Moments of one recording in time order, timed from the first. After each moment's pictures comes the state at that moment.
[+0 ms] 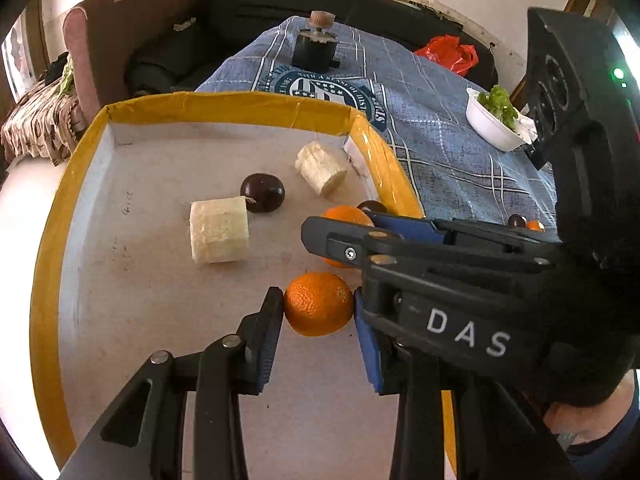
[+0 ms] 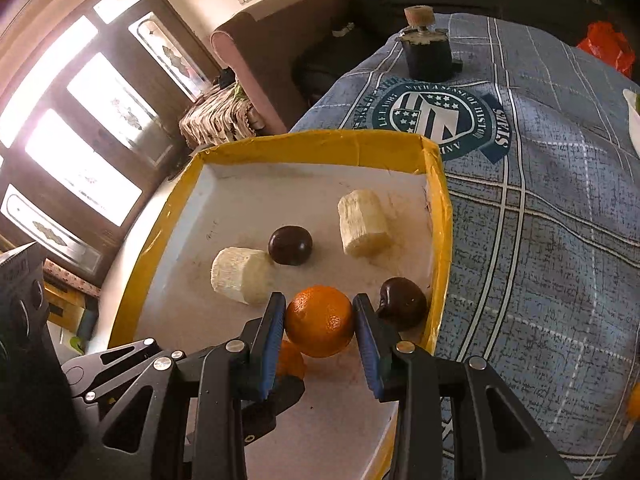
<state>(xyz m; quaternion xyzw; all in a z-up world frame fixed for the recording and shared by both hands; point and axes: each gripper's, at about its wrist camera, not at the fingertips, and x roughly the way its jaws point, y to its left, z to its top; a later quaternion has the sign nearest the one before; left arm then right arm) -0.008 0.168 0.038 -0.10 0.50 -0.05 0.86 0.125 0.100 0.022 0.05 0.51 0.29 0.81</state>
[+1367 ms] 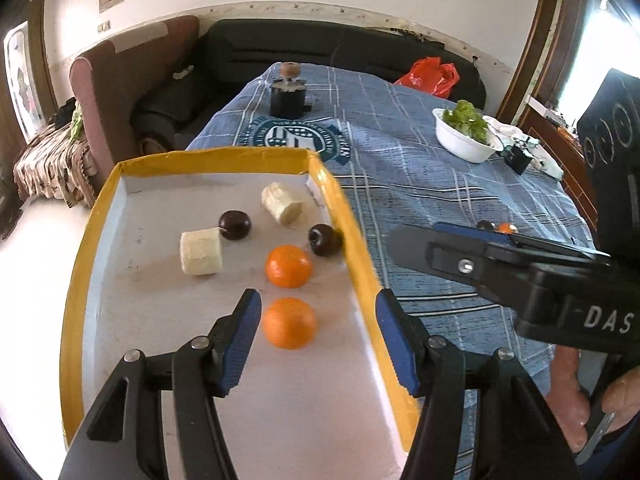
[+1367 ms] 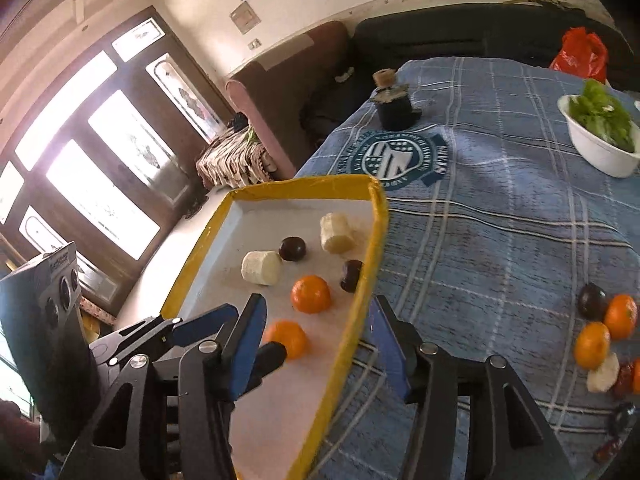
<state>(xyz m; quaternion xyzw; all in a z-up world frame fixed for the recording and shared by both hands) -0.042 0.124 0.079 -0.05 0.43 -0.04 0.90 0.065 0.007 0.075 0.11 0.45 0.30 0.84</state>
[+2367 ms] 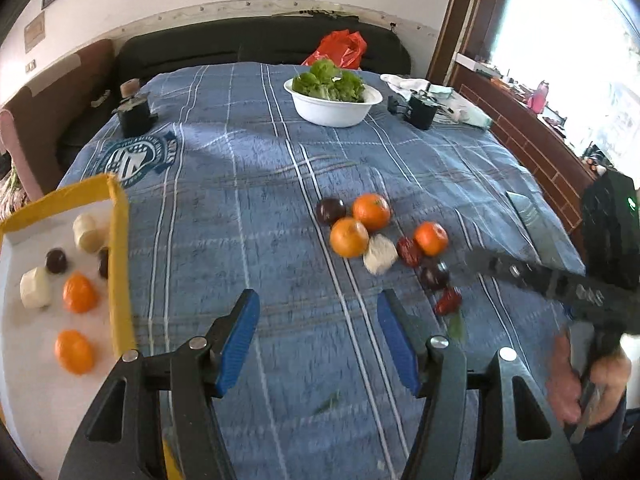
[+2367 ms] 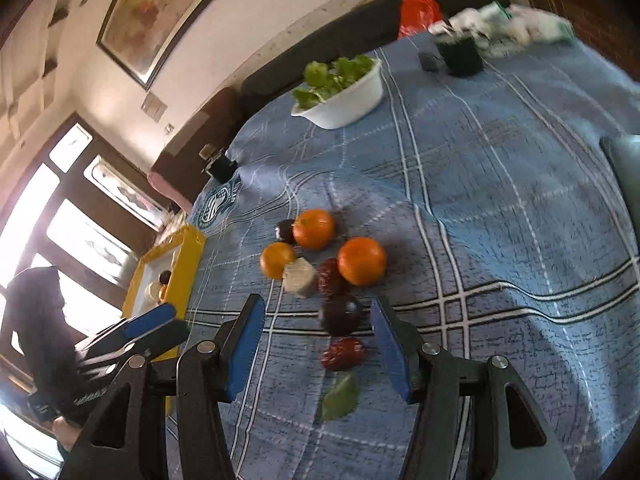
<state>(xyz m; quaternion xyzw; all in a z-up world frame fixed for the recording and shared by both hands) -0.021 -0.047 0.066 0.01 0.44 -0.14 0.89 0.005 -0.251 0.031 0.26 0.42 0.16 0.85</state>
